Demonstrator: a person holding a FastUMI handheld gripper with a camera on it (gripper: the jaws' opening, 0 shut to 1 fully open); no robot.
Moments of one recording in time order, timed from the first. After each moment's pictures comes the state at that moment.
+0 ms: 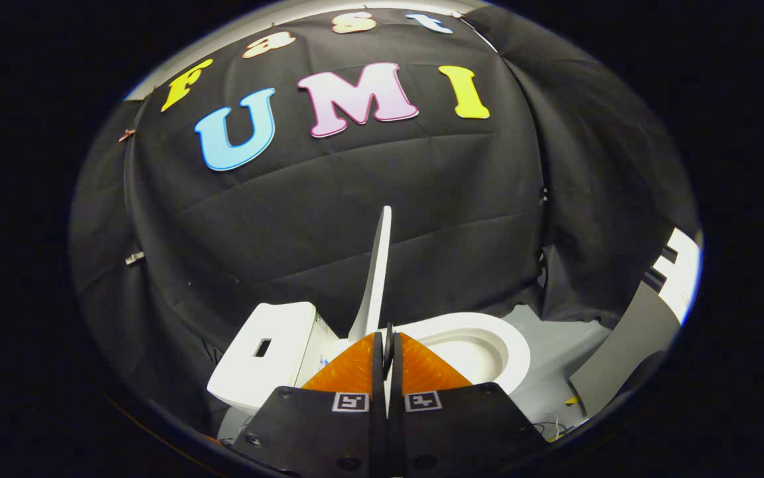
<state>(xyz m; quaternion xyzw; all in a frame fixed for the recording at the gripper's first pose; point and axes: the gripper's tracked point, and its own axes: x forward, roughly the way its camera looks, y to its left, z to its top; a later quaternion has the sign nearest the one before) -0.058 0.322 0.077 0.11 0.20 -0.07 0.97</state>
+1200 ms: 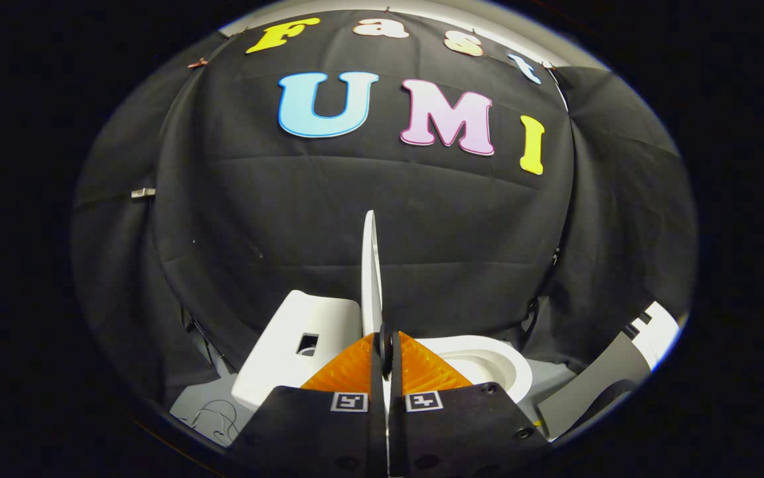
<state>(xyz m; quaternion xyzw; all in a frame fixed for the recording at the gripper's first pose) -0.043 0.516 0.091 -0.05 0.17 -0.07 0.98</state>
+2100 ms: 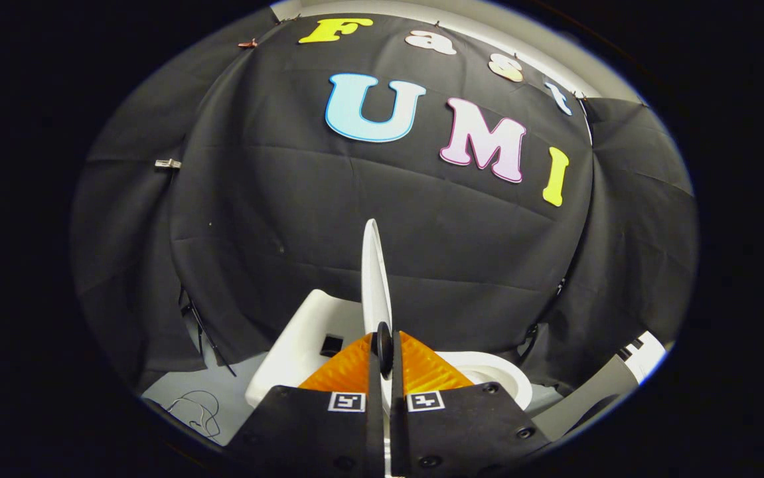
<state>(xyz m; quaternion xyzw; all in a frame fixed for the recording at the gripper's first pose) -0.040 0.577 0.072 -0.10 0.15 -0.05 0.98</state>
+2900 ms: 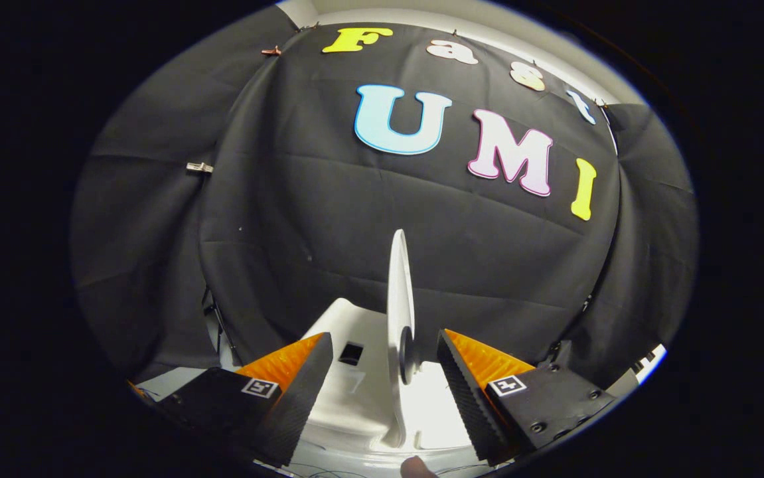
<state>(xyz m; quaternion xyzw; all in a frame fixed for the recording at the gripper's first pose) -0.041 0.594 0.075 -0.10 0.12 0.03 0.99</state>
